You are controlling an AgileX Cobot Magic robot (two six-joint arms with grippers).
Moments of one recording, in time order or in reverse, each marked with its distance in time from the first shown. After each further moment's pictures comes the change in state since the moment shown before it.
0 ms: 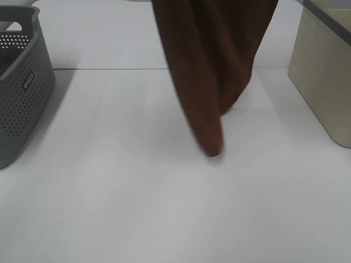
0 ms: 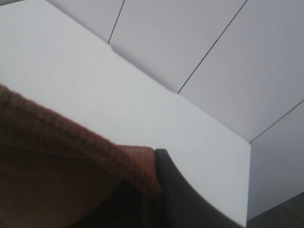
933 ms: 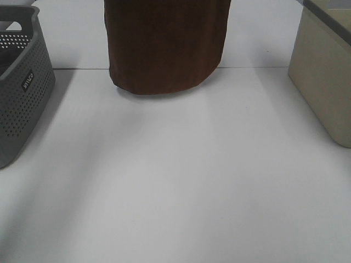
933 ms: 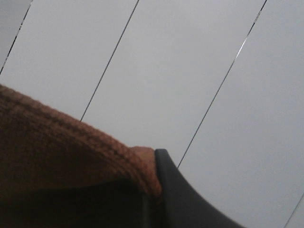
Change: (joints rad) left arm 0.242 0.410 -0.142 0.014 -0.866 -0.032; right arm -0.022 0.271 -0.015 -0.010 -0.880 0.014
